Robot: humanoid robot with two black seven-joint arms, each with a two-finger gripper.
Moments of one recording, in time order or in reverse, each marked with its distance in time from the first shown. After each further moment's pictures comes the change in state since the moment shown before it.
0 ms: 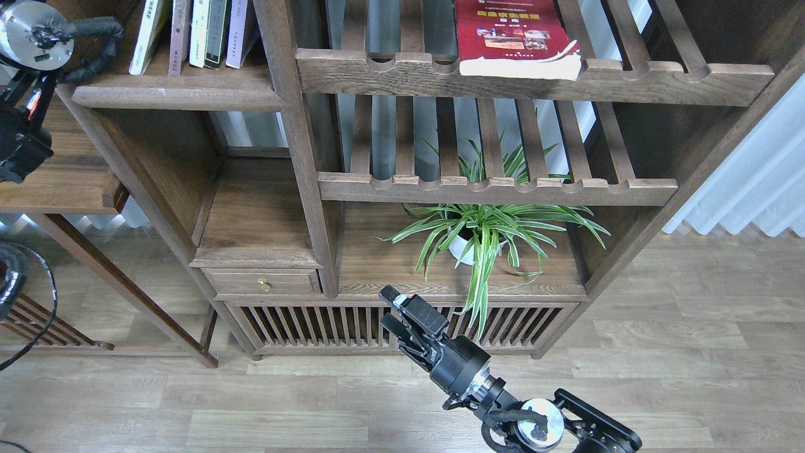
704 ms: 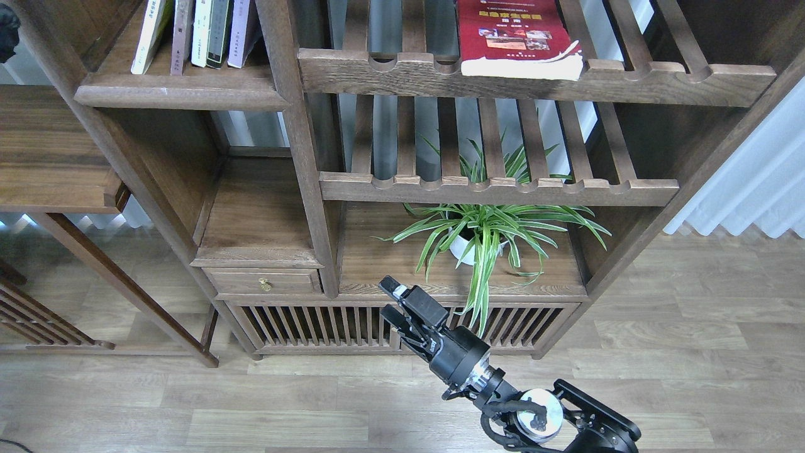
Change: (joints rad) left arm 0.136 0.188 -0.156 -0.284 -0.027 -0.026 -0.019; right arm 0.004 0.000 0.023 0.074 0.007 0.000 0.008
